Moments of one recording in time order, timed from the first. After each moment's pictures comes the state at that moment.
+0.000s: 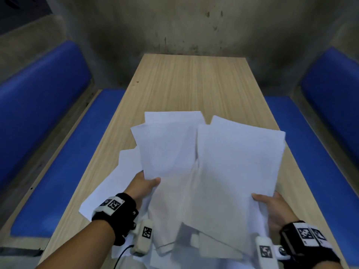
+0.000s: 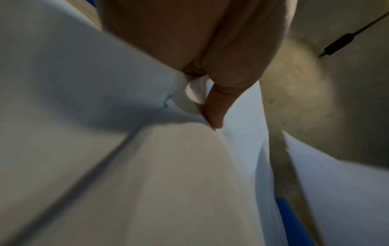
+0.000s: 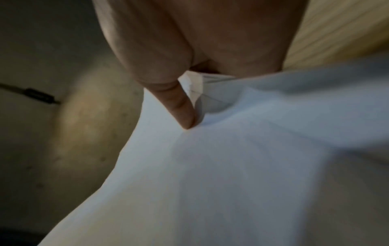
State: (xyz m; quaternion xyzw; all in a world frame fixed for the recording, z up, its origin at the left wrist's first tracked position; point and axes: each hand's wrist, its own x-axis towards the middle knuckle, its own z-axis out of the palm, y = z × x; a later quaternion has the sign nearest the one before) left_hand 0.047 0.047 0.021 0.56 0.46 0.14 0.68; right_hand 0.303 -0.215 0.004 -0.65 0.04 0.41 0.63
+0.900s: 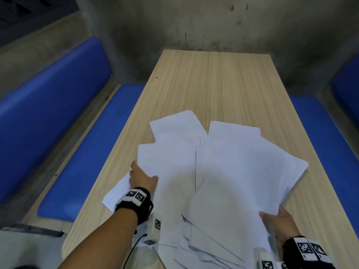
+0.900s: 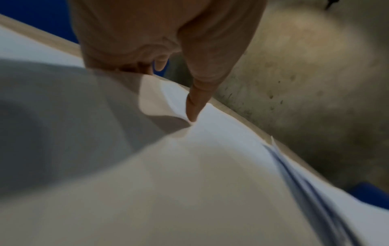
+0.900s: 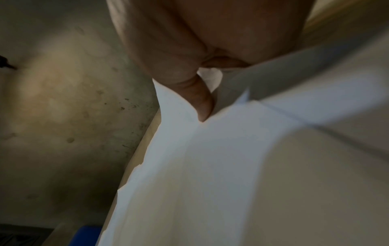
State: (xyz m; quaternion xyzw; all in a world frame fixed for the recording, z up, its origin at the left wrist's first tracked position) left_hand 0.027 0.071 -0.002 0.59 0.69 0.14 0.40; right_hand 0.279 -0.216 -0.050 -0.79 0.01 0.34 0.50
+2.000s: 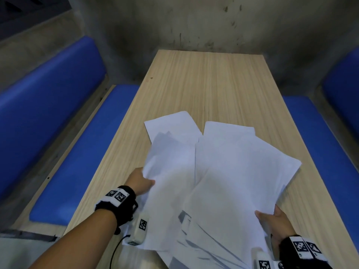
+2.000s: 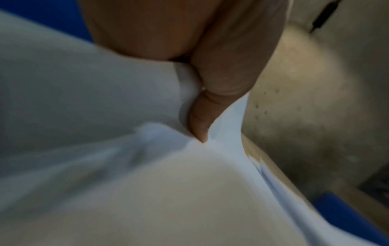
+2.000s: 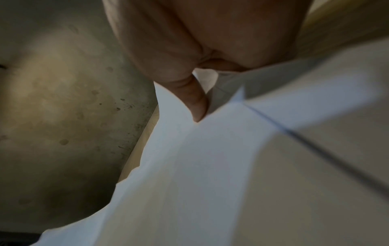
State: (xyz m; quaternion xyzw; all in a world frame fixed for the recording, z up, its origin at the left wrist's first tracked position) left_hand 0.020 0.084 0.015 0.68 0.57 0.02 0.45; right_hand 0.283 -0.216 -0.059 -0.78 0.06 0.36 0.51
